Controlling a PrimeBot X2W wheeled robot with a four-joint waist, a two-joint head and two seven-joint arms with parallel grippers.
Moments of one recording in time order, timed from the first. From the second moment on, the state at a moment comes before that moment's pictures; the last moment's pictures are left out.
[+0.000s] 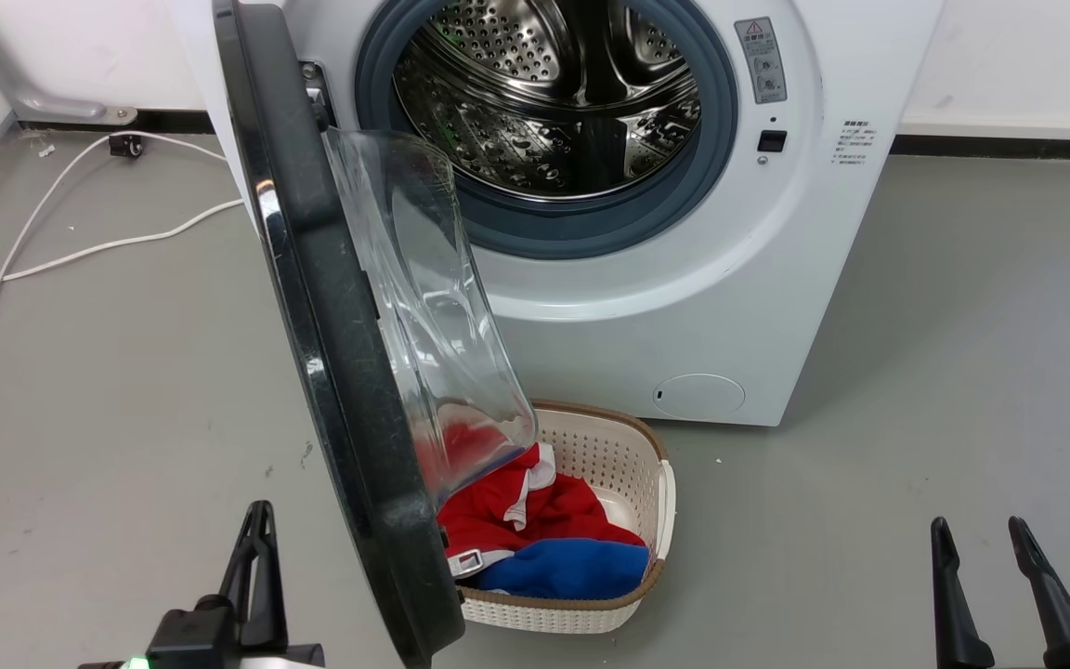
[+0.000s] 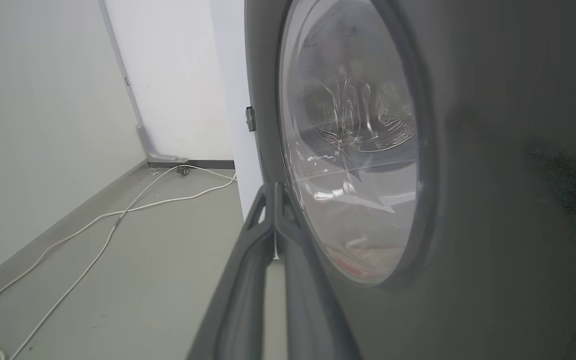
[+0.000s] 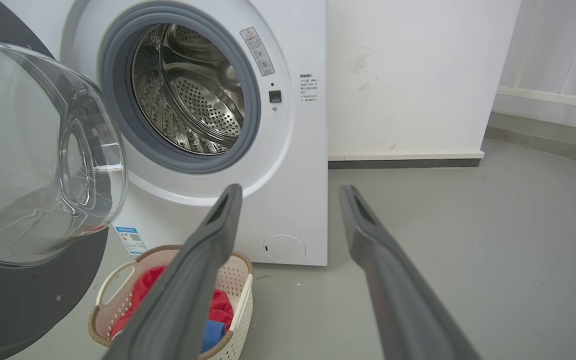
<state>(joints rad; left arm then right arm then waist) 0.14 0.06 -0.01 0.01 -0.03 0.05 -0.26 0.22 -0.05 -0.11 -0.03 0.12 0.13 -0.26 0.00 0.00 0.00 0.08</state>
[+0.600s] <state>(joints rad) 0.11 0.06 0.21 -0.27 -0.08 0.07 -0.26 0.22 -0.05 -0.11 -0.02 0.13 0.13 -0.26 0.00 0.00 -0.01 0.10</state>
